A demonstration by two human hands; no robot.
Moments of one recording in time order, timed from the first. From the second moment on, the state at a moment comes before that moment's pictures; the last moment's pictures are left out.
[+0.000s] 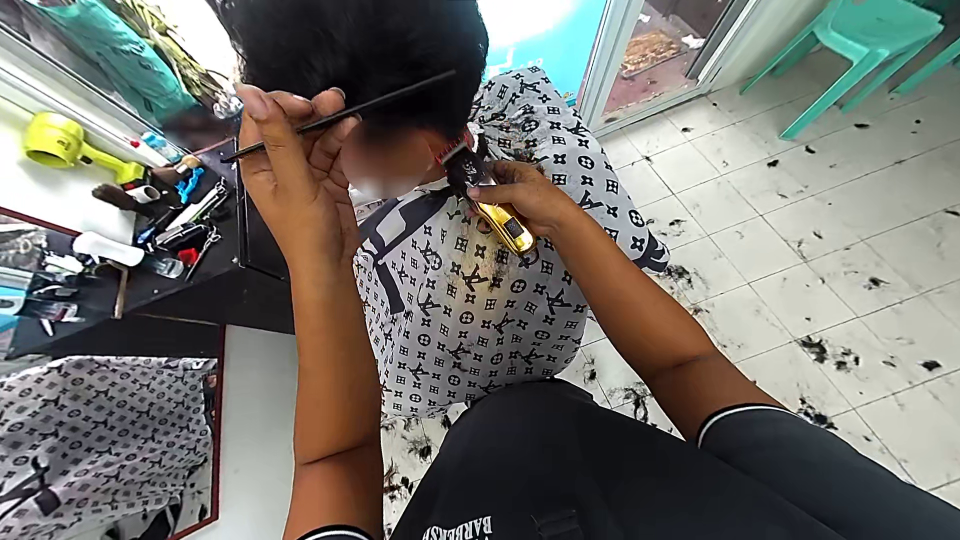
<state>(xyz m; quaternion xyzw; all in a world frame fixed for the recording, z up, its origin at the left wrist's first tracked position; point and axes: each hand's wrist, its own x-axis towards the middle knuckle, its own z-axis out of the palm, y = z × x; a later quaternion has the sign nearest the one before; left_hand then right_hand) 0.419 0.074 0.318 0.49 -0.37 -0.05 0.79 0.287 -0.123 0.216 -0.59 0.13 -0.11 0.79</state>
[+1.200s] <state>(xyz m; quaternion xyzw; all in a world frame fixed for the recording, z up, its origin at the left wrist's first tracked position) 0.424 0.070 0.325 0.55 -0.36 -0.03 0.75 0.296 -0.104 0.247 -0.63 0.04 -0.23 0.74</state>
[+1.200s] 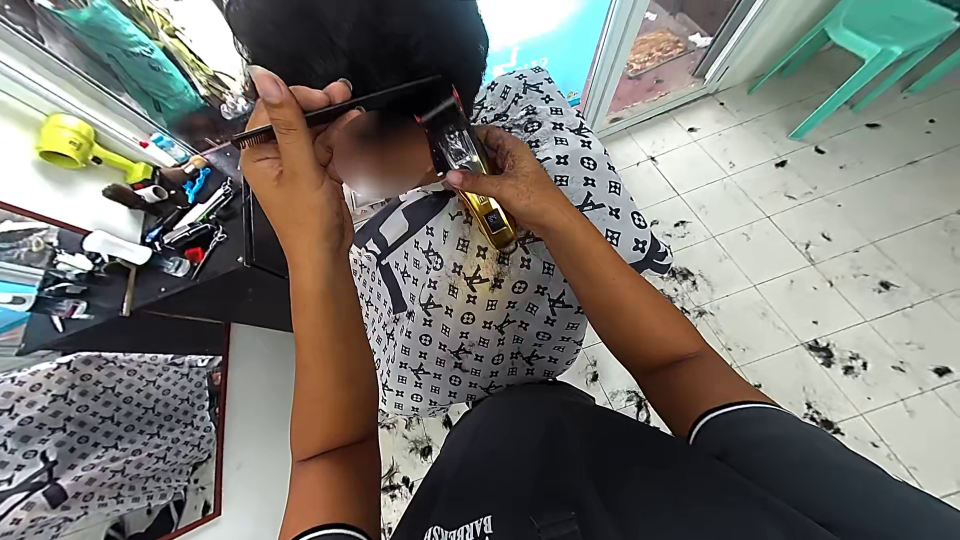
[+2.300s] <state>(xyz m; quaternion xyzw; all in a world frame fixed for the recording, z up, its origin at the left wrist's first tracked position) 0.432 0.086 0.327 0.53 -0.38 -0.04 0.76 0.295 -0.093 0.255 -0.74 0.09 -0.26 0.62</state>
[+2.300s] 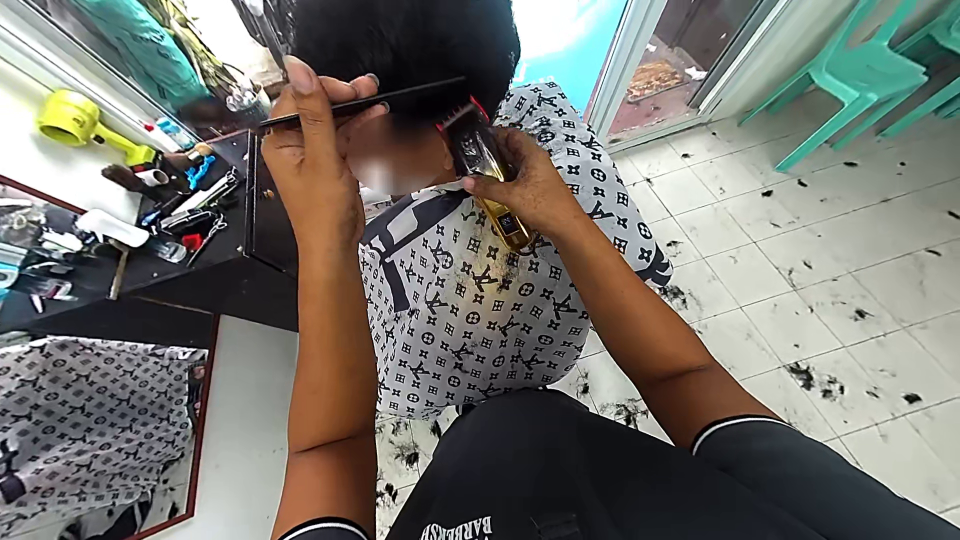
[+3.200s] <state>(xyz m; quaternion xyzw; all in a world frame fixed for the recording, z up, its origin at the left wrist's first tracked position) 0.477 0.117 0.323 0.46 -0.34 -0.13 0.81 0.346 -0.009 0.234 -0.48 0.05 -0.28 0.83</state>
